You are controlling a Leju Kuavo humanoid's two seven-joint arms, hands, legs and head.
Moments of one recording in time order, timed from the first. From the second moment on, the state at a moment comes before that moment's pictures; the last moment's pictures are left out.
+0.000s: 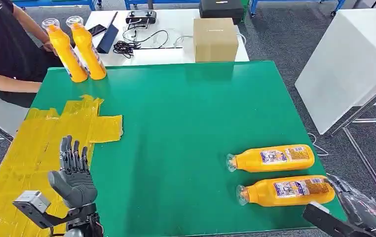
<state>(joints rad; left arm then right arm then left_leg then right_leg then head) 0.17 -0.21 -0.18 -1.69 0.17 0.31 -0.54 0.62 -0.76 -0.16 -1.98 0.52 0.15 0.31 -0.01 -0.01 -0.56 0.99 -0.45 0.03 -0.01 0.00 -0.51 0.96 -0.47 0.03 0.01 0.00</state>
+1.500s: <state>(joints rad) 0.15 -0.19 -0.20 -1.66 0.21 0.32 -0.52 0.22 -0.81 0.21 -1.67 0.65 0.28 0.25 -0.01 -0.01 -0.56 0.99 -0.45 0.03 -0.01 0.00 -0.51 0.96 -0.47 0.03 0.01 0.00</state>
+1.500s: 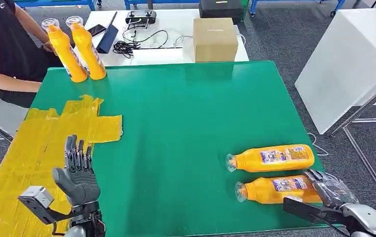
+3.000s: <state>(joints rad) 0.24 -0.20 -0.01 -1.67 0.19 0.17 -0.57 -0.01 -0.31 0.27 -1.66 0.37 -0.15 -0.06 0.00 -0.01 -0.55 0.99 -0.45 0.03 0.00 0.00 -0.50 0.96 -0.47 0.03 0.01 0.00</state>
